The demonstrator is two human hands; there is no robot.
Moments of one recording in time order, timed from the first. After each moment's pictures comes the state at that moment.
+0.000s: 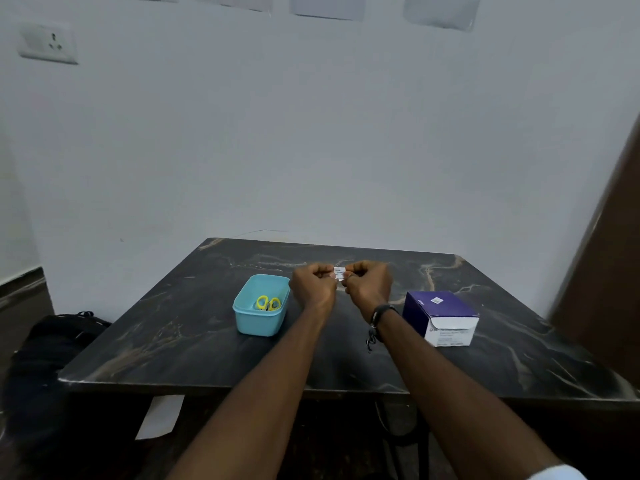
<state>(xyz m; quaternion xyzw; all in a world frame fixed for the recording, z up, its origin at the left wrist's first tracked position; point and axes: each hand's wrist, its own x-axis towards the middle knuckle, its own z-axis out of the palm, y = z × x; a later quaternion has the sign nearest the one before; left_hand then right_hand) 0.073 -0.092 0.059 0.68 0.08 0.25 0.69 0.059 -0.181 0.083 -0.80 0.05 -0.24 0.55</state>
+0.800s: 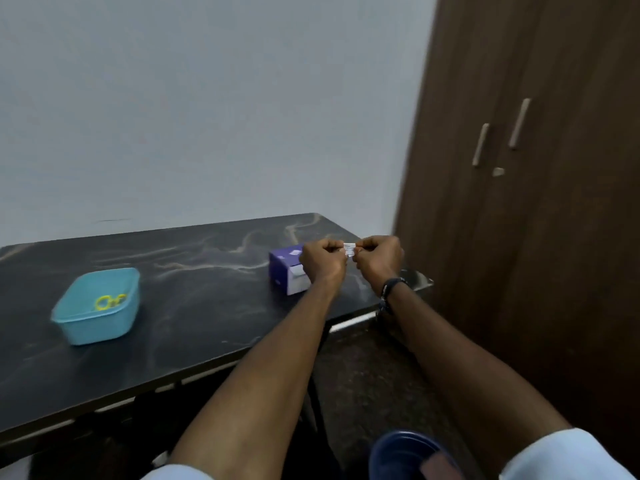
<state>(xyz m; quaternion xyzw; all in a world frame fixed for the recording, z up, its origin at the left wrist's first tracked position) -0.011 -0.318 0.071 0.68 -0.08 0.05 0.73 -0.065 -0.391 0.090 -0.77 0.26 -0.37 0.46</state>
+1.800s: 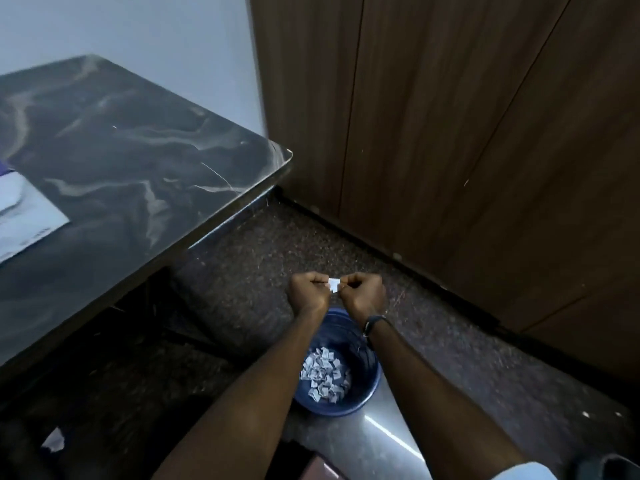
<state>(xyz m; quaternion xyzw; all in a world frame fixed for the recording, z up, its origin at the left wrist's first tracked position) -0.093 -0.541 -0.224 0.80 -0.09 -0.24 0.54 -0.171 -0.594 -0.212 -0.66 0.54 -0.21 0.48</state>
